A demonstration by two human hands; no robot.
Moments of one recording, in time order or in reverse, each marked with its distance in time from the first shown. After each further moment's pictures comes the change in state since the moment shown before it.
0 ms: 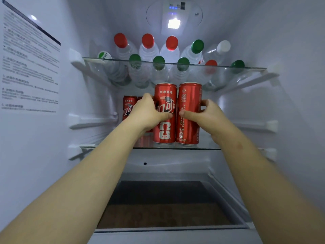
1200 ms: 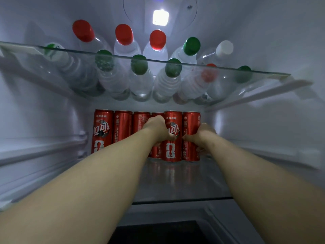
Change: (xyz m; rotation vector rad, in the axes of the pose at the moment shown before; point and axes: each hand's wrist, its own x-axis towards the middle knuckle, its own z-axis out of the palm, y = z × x) left_hand 0.131 -0.020 0.093 0.329 -0.233 -0.026; right_hand 0.128 0.068 -0.014 -0.507 0.058 0.312
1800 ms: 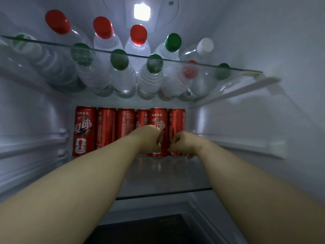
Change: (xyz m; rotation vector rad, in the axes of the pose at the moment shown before) left_hand -0.010 -0.007 0.019 0.449 -0.117 0.373; right_hand -0.028 0.010 -0.004 -0.313 -0.251 -0.110
